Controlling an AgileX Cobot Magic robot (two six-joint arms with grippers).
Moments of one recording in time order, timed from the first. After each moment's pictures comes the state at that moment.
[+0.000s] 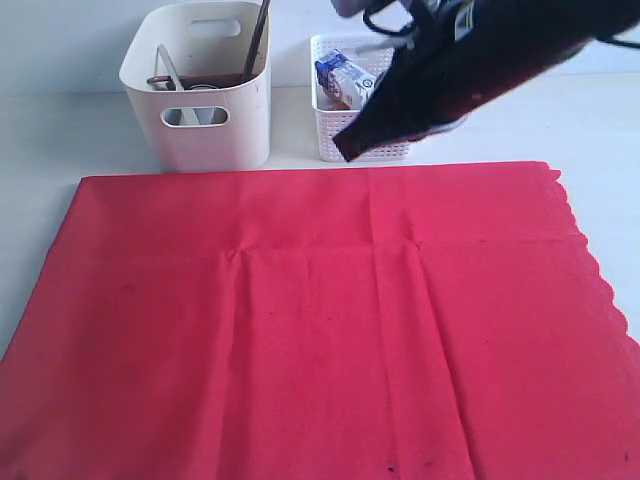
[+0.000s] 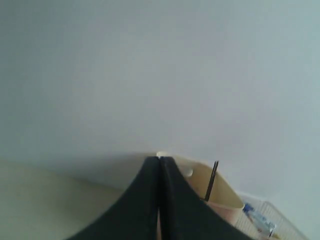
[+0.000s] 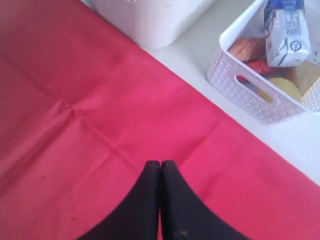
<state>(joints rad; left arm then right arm) -0.03 0.14 -0.03 0.05 -0.21 -0.37 0.72 1.55 -1.11 0.05 0.52 -0.18</state>
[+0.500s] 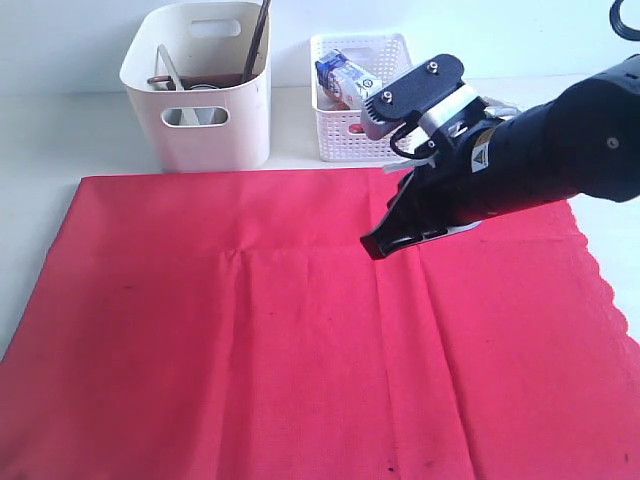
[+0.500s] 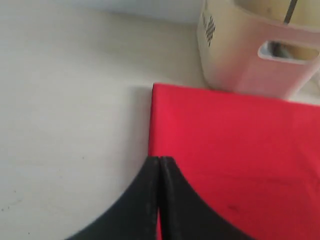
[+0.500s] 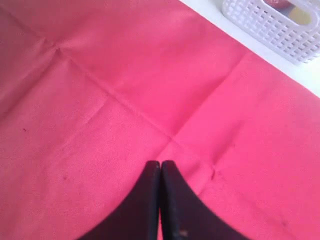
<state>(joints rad) -0.03 1.05 -0.19 0.17 -0.27 -0.31 0.72 1.55 -0.81 0.03 0.26 -0.14</state>
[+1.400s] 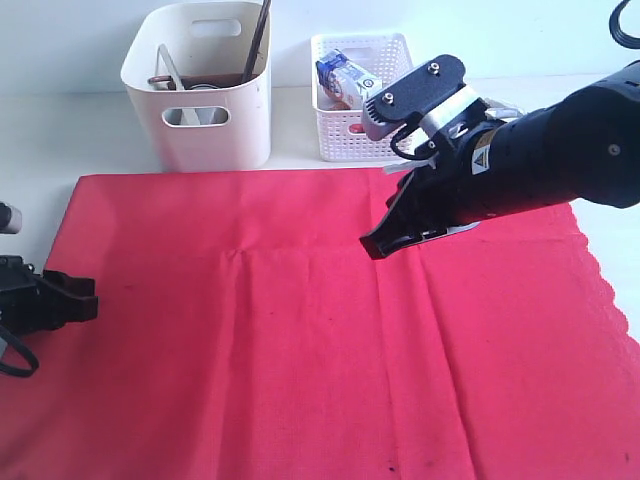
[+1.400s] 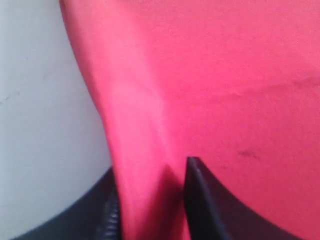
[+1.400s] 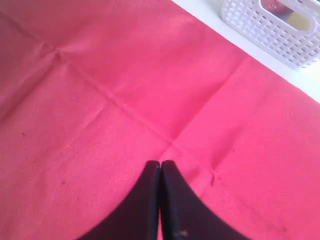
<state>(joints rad) -0.03 1.84 -0.34 0.46 -0.64 -0.31 0.72 1.55 -0.80 0.03 0.22 -0.14</state>
